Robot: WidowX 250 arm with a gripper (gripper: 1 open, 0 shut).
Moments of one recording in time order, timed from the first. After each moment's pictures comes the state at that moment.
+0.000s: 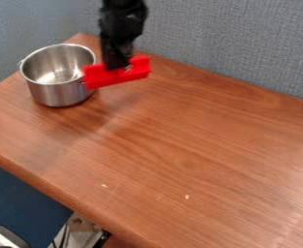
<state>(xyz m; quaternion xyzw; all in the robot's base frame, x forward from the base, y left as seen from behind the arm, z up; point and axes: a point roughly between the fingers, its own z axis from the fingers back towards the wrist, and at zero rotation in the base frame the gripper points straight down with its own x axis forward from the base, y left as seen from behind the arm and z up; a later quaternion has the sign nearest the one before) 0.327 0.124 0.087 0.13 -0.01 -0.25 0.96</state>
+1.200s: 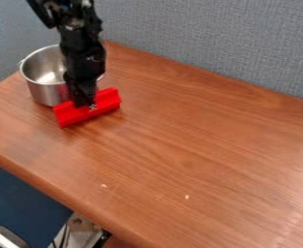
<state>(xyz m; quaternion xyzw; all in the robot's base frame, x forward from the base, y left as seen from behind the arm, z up) 0.287 0.143 0.038 0.10 -0.02 -0.25 0.96</state>
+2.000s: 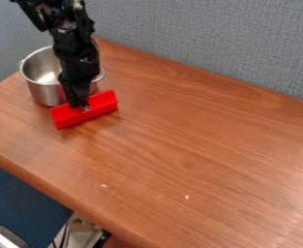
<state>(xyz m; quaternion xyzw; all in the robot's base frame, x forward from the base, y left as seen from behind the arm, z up) 0.284 0.147 0.035 0.10 -0.03 -0.26 0.96</state>
